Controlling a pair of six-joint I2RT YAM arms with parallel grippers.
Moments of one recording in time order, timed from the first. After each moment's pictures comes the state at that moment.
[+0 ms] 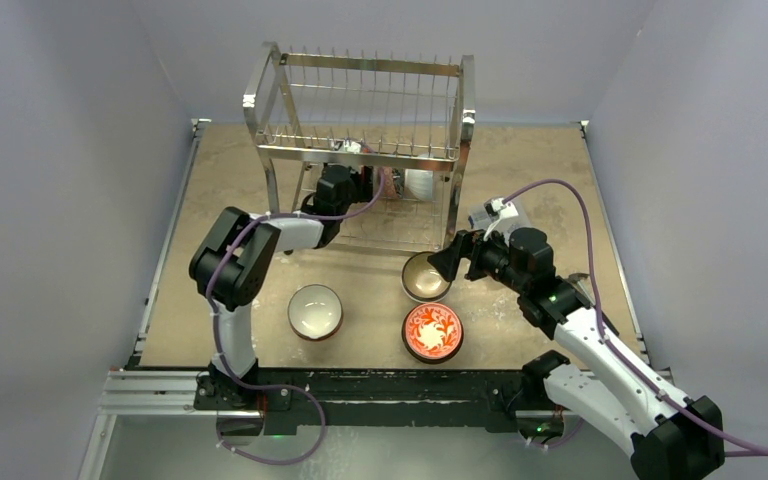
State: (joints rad) left arm -0.48 1.95 1.07 0.62 -0.25 -0.14; right arm 0.47 0.82 0.55 -0.10 -0.25 0.45
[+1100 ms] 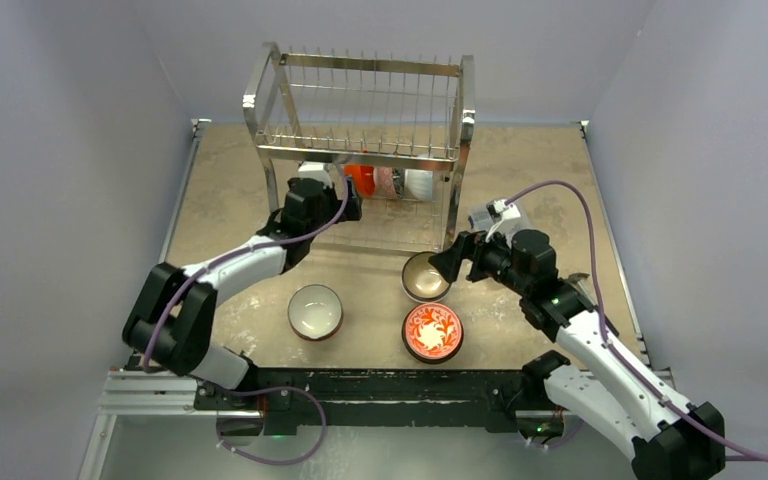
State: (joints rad) left arm -0.48 1.54 0.86 0.30 -0.23 -0.37; right arm 0.47 0.79 0.55 -0.11 -0.25 0.45
